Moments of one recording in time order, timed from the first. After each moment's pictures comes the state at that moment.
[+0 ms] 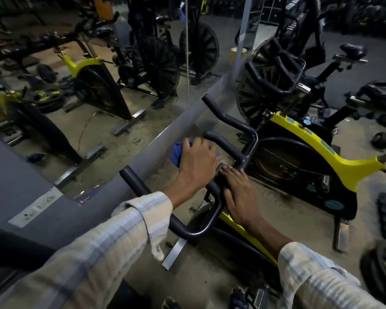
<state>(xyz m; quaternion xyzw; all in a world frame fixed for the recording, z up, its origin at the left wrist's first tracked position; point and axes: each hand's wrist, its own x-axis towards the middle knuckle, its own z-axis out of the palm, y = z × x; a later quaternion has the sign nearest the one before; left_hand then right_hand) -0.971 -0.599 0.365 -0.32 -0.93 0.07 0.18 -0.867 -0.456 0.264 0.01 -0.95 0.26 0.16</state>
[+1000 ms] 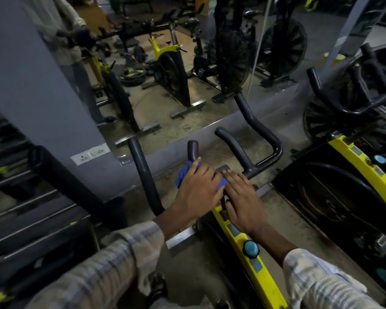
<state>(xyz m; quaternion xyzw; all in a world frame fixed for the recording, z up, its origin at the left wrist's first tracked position) -0.896 -0.560 0.296 -0.22 -0.95 0.00 0.22 -0.892 -0.369 0.248 0.28 -0.93 0.20 0.12</state>
